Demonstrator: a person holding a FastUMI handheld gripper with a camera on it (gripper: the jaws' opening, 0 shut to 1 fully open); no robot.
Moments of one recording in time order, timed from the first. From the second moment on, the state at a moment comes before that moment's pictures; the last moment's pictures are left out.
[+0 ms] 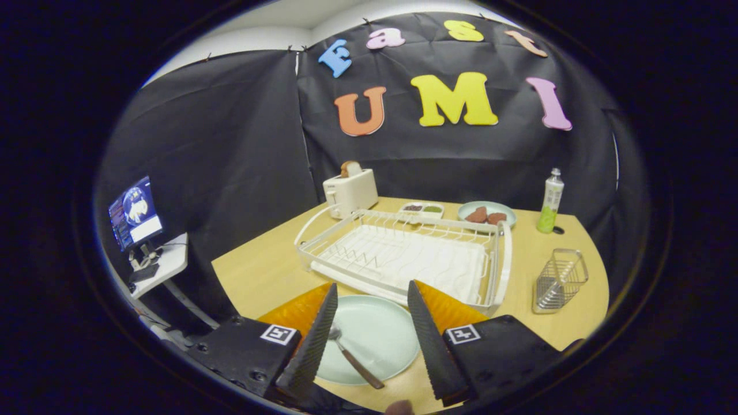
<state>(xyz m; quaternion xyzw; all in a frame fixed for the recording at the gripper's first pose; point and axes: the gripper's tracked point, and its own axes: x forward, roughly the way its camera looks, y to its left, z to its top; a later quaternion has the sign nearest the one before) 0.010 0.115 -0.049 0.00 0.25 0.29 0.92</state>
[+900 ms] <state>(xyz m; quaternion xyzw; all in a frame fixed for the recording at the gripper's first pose) -0.043 0.029 0.028 0.04 0.04 0.05 1.00</state>
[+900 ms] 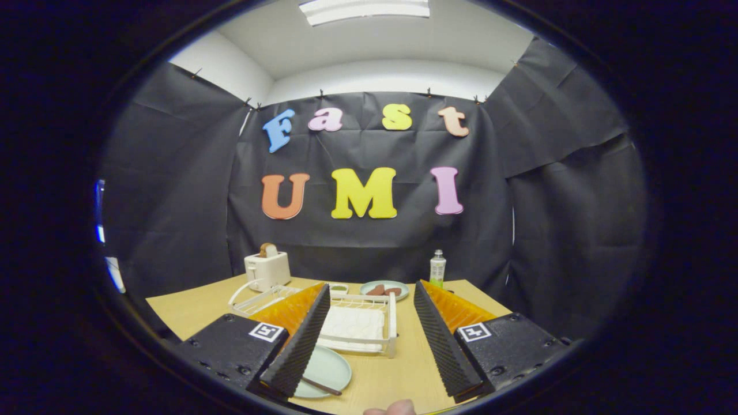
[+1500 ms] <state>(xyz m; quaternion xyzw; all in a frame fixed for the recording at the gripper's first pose) -0.037 0.045 0.012 0.04 0.04 0.05 1.00</state>
